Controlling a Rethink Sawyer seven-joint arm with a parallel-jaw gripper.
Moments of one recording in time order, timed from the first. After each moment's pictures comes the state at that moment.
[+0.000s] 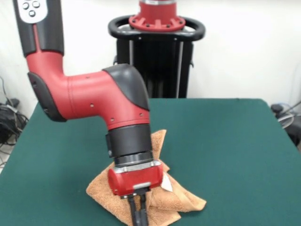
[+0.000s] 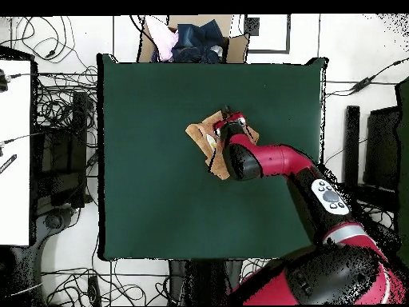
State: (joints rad) arm -0.76 -0.27 0.56 1.50 -0.75 -0.09 1.23
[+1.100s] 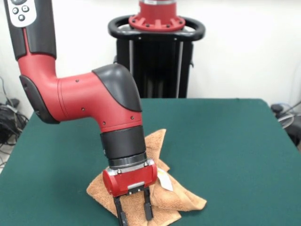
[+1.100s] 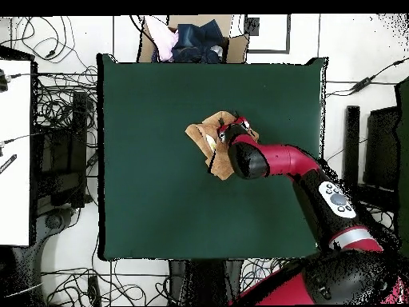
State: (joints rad) arm -0.81 -0.25 0.62 1.50 -0.75 0.08 1.23
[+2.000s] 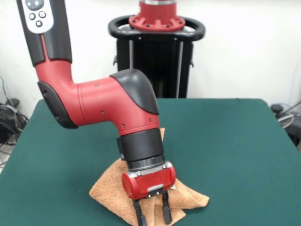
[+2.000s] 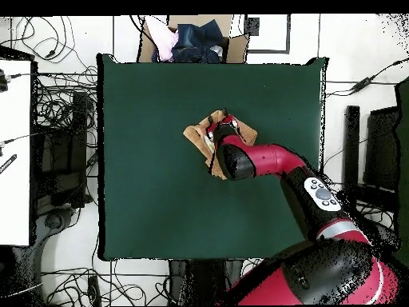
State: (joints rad) arm -0.74 -0.23 0.58 1.50 -0.75 -0.04 1.23
